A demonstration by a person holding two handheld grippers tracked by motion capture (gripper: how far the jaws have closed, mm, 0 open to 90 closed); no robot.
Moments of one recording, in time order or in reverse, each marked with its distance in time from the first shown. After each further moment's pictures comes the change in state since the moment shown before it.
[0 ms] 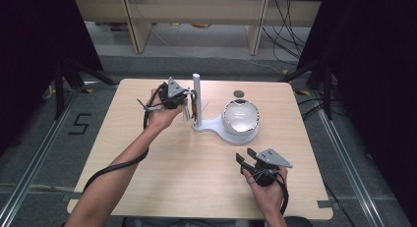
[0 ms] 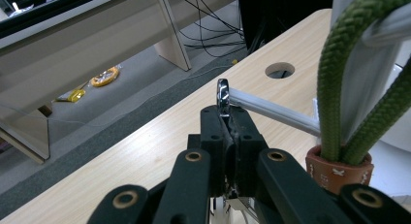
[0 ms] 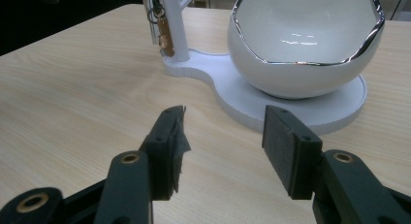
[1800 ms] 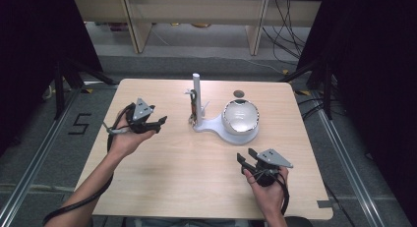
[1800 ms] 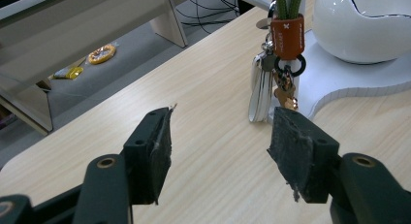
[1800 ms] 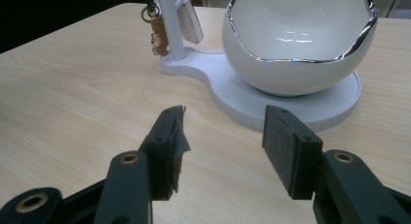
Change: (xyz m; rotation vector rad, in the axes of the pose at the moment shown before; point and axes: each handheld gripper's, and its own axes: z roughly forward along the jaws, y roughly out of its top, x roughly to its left) left arm 0.012 -0.054 -0.108 0.061 -0.018 -0.038; right arm -0.001 0.000 -0.002 0.008 -0.013 0.008
